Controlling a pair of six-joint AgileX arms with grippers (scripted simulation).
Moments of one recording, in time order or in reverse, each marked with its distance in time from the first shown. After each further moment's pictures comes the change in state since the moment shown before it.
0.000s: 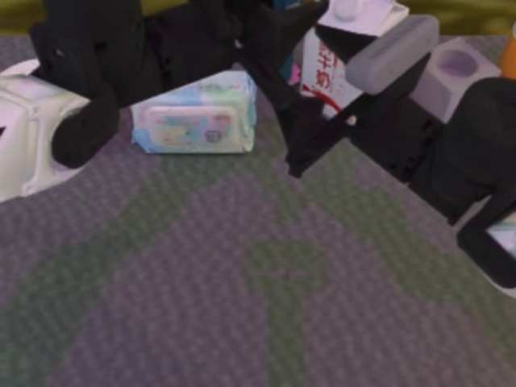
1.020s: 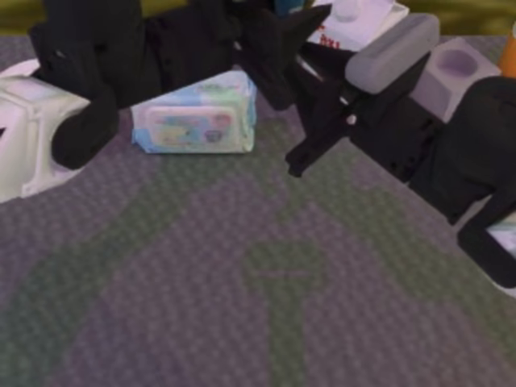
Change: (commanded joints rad) left arm 0.000 0.000 0.000 0.000 0.000 0.000; right arm 0.000 0.000 0.000 0.000 0.000 0.000
